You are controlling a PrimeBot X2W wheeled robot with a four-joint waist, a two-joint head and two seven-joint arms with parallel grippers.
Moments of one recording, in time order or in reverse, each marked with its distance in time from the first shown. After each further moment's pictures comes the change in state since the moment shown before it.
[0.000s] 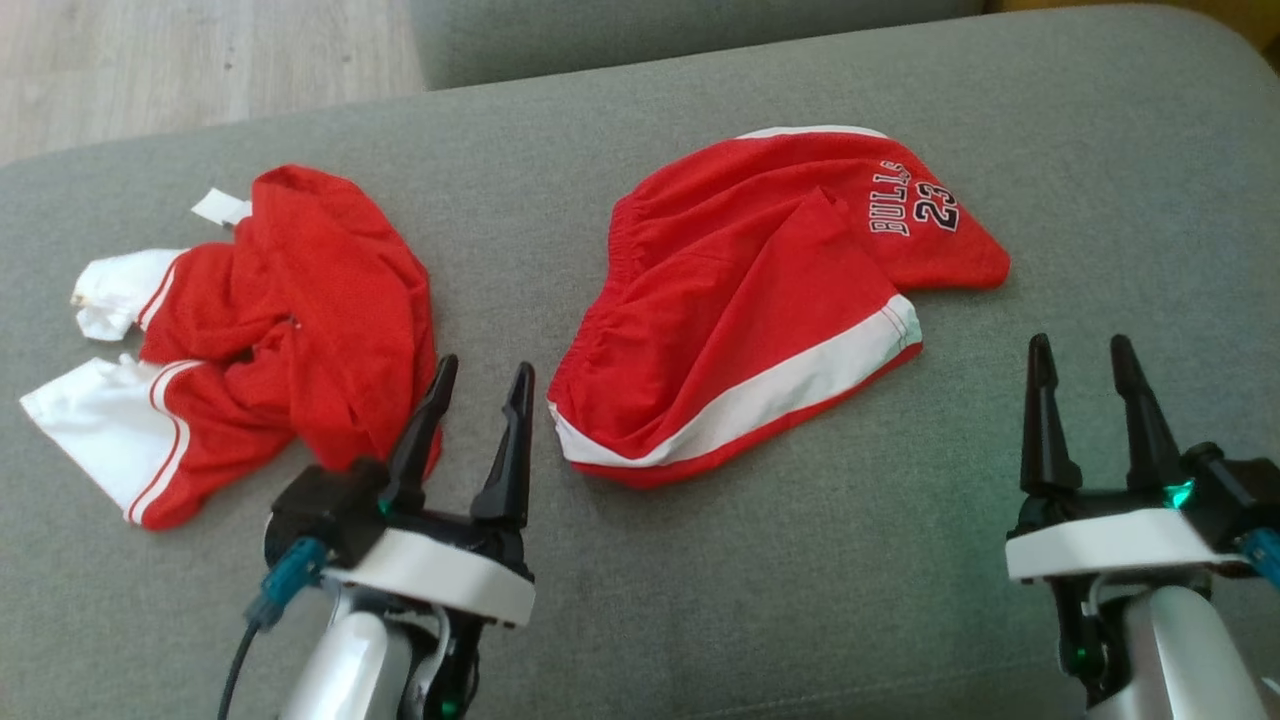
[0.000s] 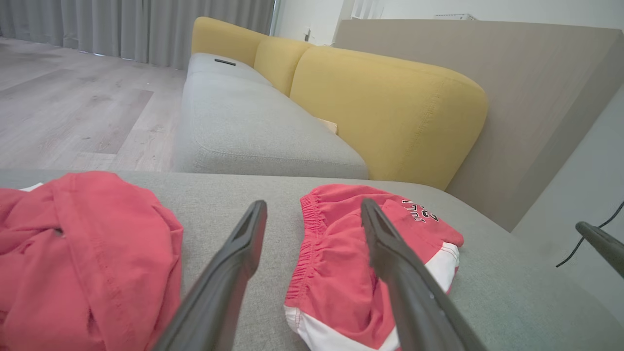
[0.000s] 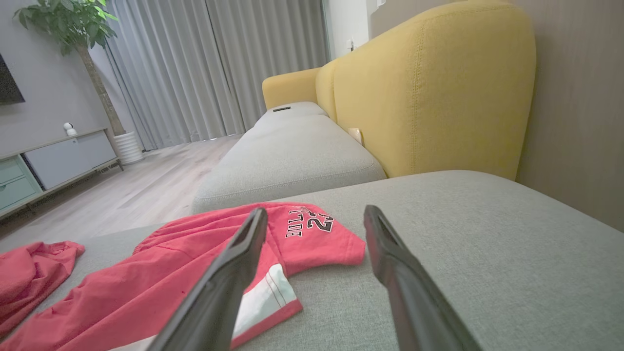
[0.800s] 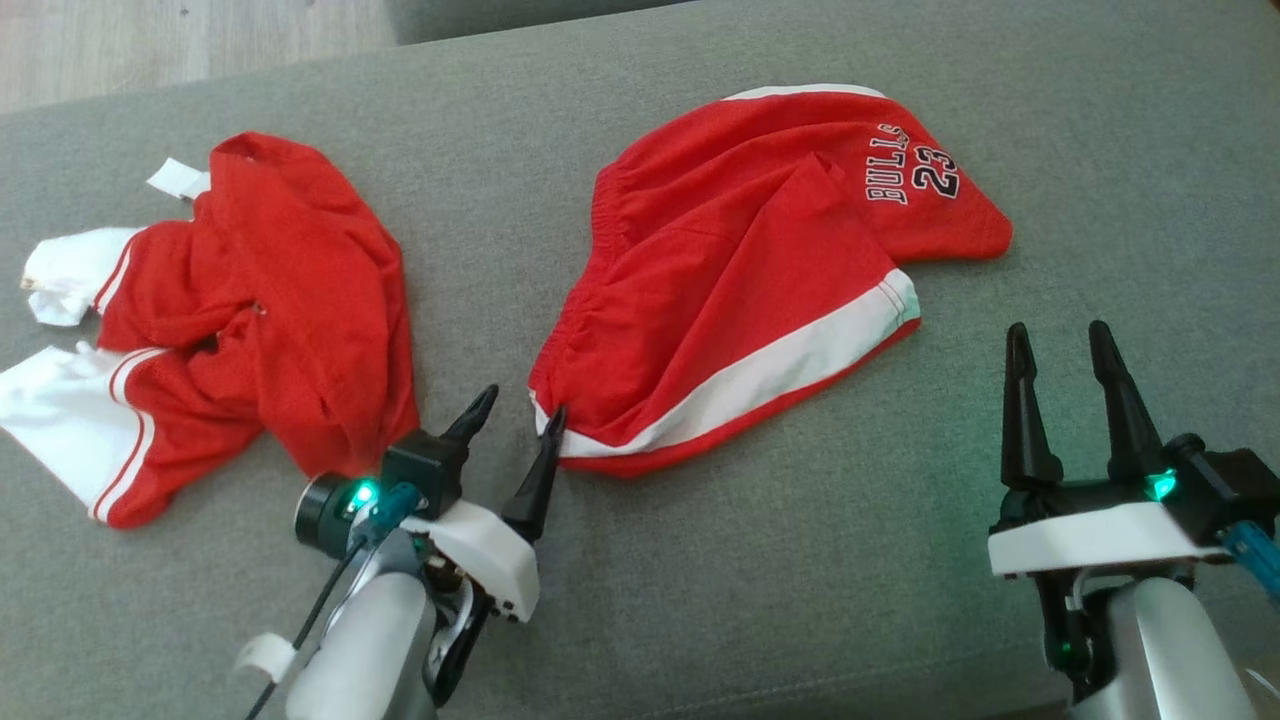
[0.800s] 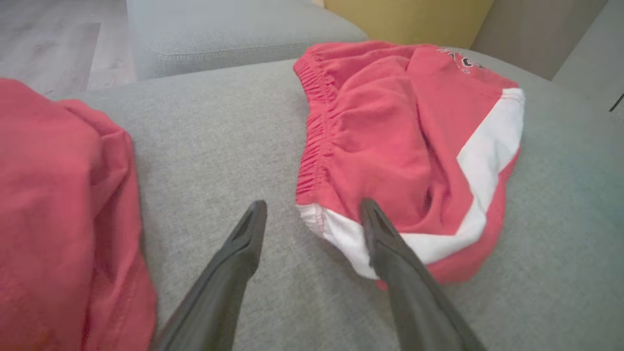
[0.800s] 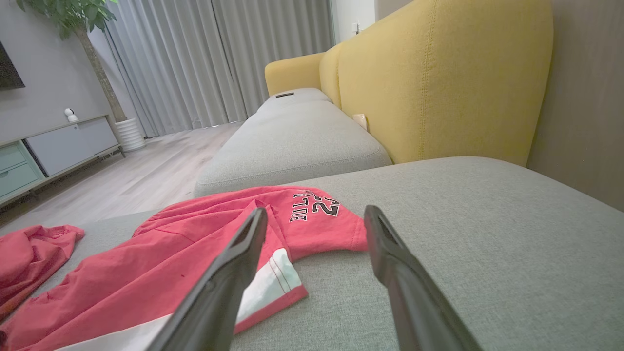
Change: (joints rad) left arm -0.209 0.007 -0.078 0.447 0.169 -0.055 0.000; right arm -0.008 0.000 0.037 -0.026 0.001 0.000 -0.003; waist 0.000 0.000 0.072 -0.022
